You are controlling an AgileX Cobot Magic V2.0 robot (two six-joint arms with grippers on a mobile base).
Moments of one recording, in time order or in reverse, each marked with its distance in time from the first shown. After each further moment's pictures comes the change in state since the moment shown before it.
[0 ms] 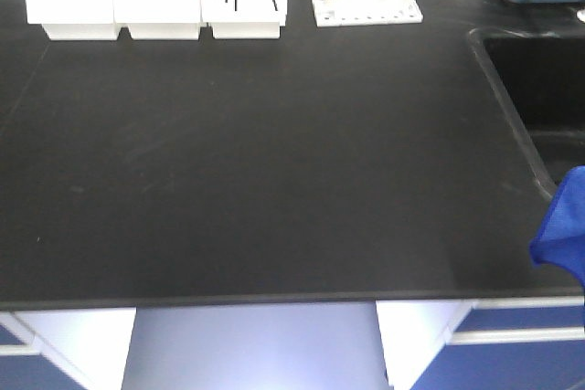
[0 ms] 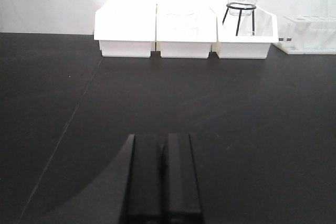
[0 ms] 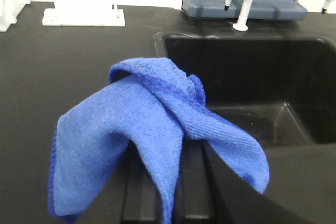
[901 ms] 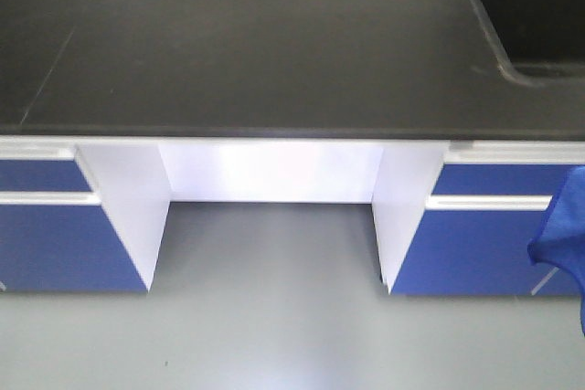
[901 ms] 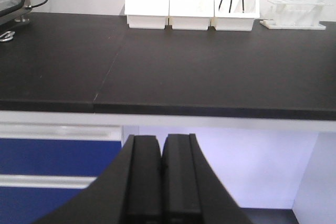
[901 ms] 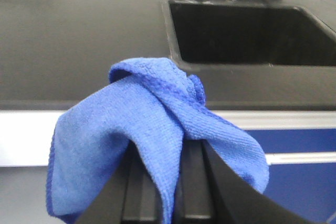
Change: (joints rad) left arm 0.000 0.000 0.000 0.000 0.000 0.000; right arm 0.000 0.000 0.000 0.002 0.000 0.000
